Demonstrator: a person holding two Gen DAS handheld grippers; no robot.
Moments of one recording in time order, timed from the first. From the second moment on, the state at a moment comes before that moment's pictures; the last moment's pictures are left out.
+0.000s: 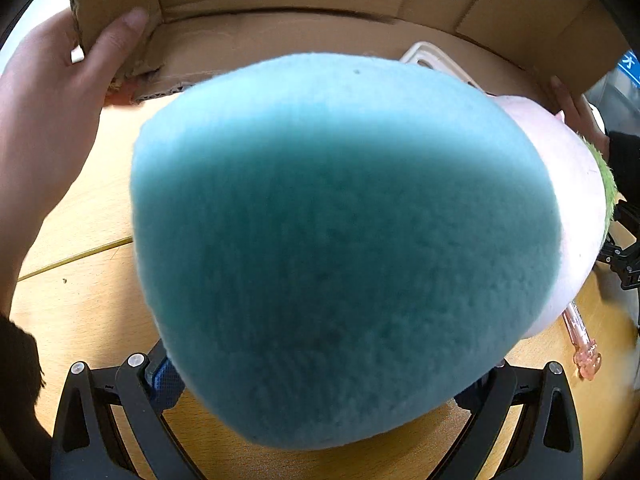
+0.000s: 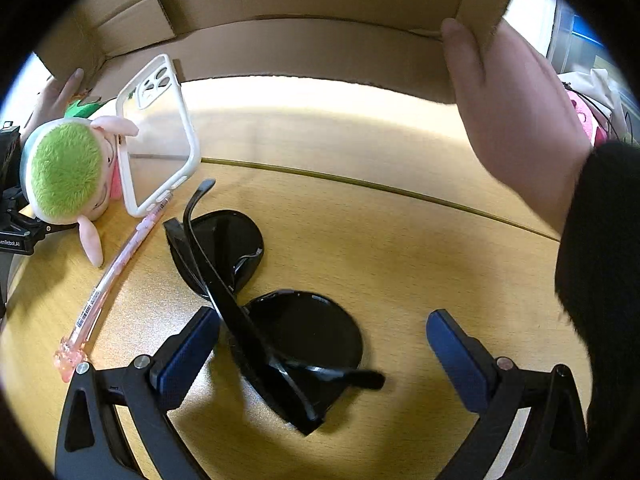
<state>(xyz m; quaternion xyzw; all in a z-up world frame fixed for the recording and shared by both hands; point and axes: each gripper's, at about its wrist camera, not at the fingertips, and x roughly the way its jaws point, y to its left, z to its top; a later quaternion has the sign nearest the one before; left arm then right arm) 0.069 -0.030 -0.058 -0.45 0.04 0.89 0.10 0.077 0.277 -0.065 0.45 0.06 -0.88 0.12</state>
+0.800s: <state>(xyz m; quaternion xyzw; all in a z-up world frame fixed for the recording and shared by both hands) 0.074 -0.028 -0.060 -0.45 0.04 0.89 0.10 0.076 0.277 -0.066 0.45 0.06 -0.88 0.12</state>
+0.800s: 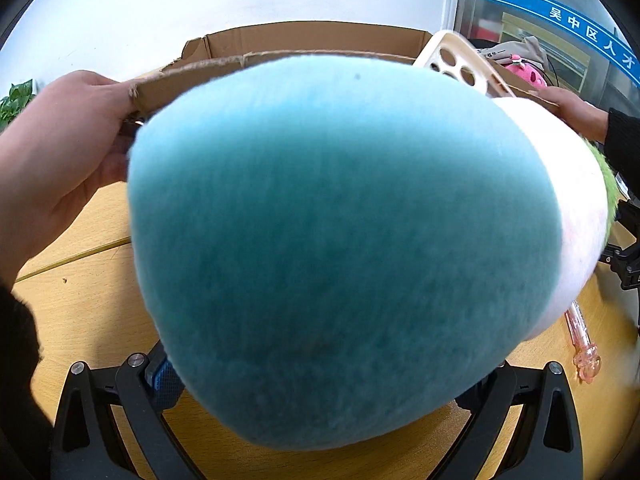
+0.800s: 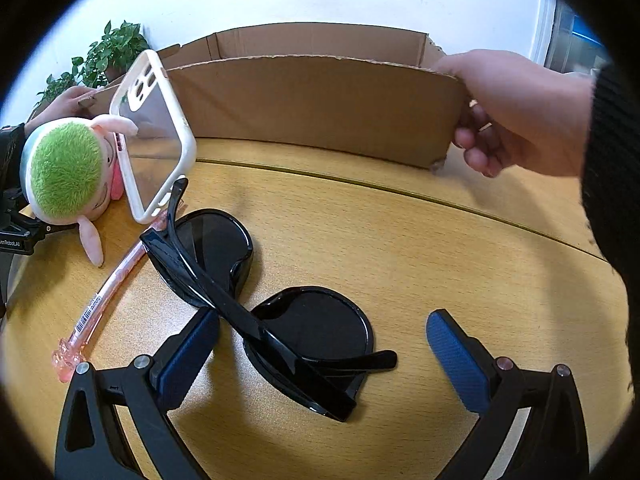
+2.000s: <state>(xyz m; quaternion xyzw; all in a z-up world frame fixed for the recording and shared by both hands) 0.081 -0.023 -0.066 -0.45 0.04 0.89 0.09 0.075 0.274 -0.053 0.45 0.05 -0.89 0.09</state>
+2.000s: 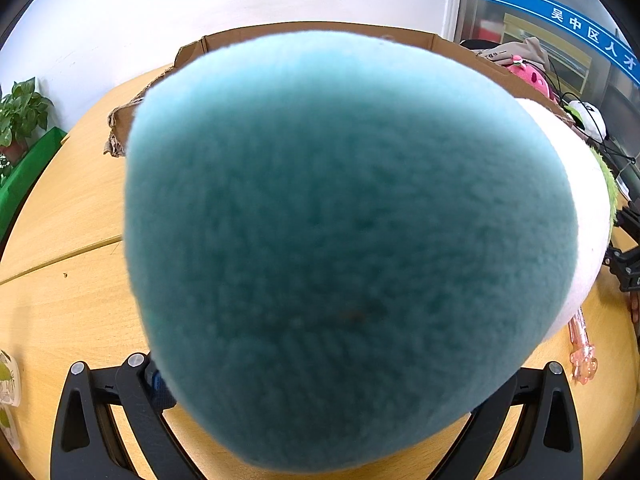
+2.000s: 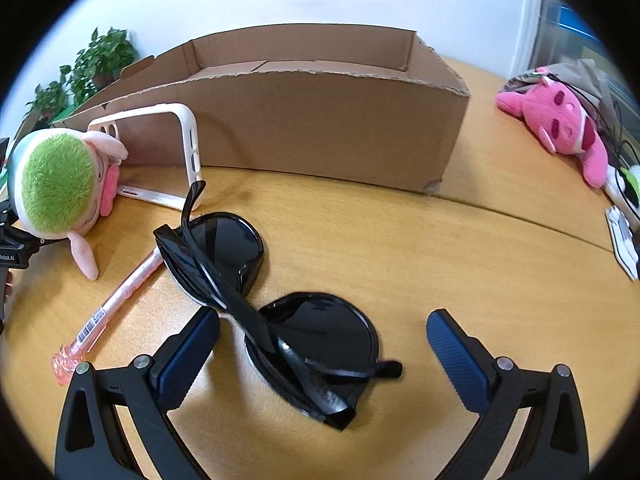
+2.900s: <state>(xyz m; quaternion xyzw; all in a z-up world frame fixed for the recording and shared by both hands) 0.166 0.016 0.044 -0.33 -0.03 0.94 0.07 0.170 0.191 0.024 0.38 0.08 -0.91 0.11</state>
